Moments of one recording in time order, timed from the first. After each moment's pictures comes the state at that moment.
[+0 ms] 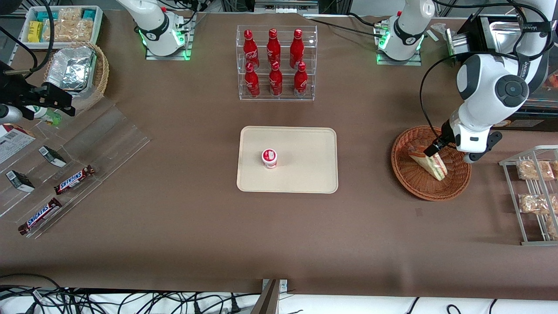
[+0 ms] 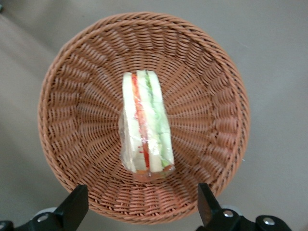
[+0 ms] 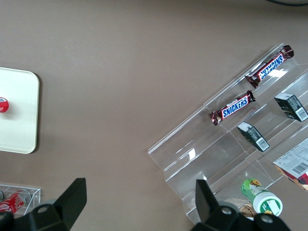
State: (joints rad) arm 0.03 0.10 -0.04 -2.23 0.08 2.31 -0.79
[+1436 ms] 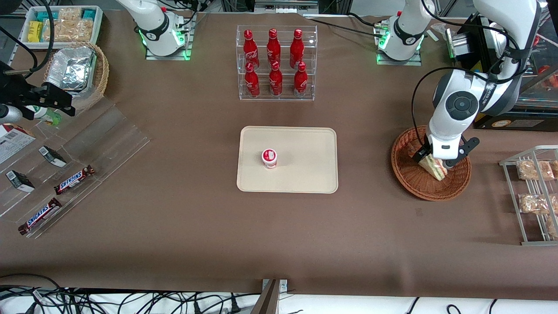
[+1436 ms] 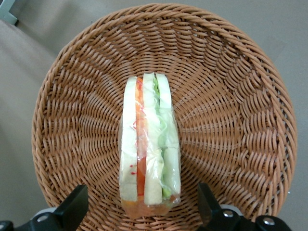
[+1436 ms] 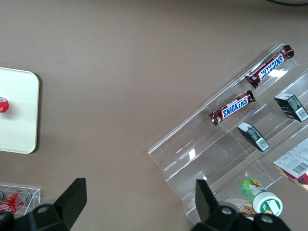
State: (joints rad) arm 0.02 0.22 -0.09 -2.25 0.37 2.39 -1.05
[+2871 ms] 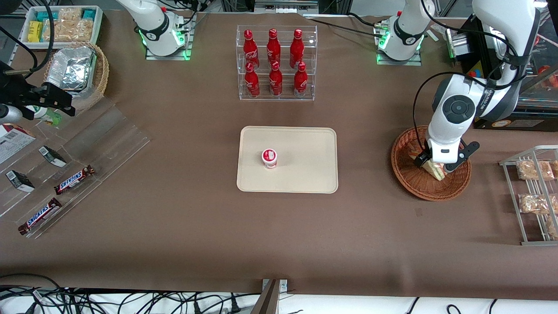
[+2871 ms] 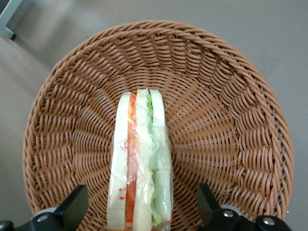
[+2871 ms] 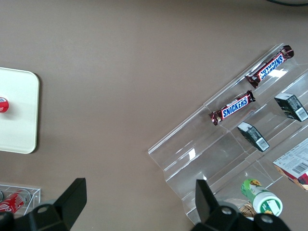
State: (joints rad) arm 0.02 0.26 -0.08 -2.22 0.43 2.42 -1.10
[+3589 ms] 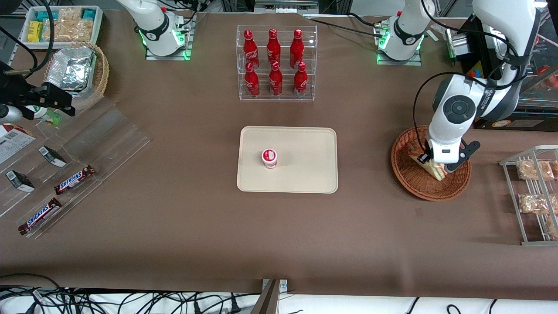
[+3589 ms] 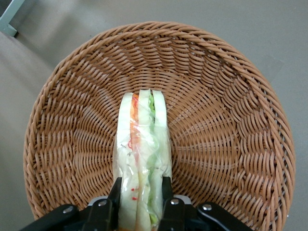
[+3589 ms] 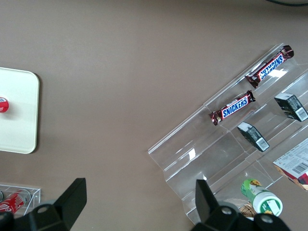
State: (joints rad) arm 0.03 0.26 -0.08 -2.22 0.43 2.42 -1.11
